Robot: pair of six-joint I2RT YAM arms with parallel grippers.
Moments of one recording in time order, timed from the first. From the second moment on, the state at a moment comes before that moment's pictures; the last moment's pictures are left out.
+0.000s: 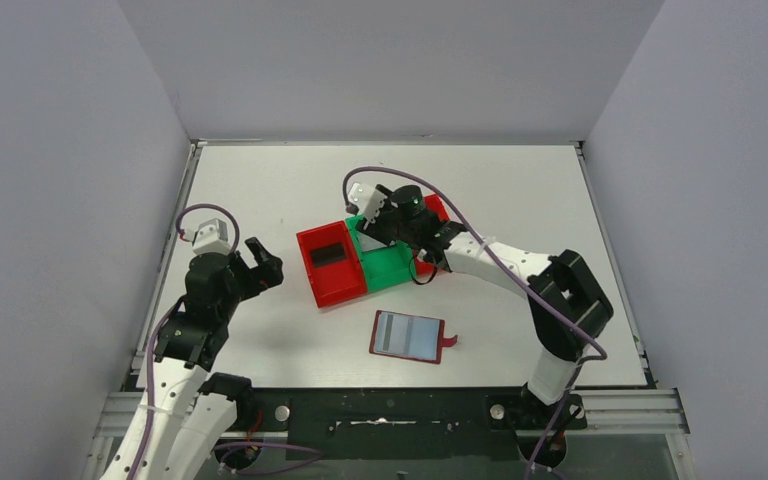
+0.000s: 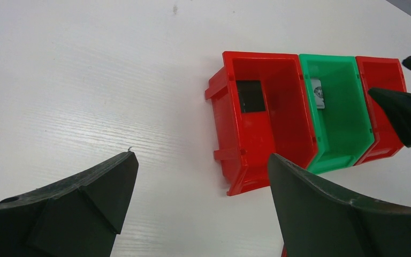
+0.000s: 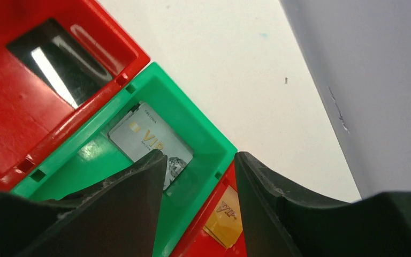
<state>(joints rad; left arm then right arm) -0.21 0.61 0.62 -0.49 -0.15 -0.54 0.73 1.77 1.22 0.07 -0.02 -0.61</state>
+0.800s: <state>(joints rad) -0.21 0.61 0.62 -0.48 -0.14 -0.54 0.60 1.17 0.67 0.05 0.20 0.54</state>
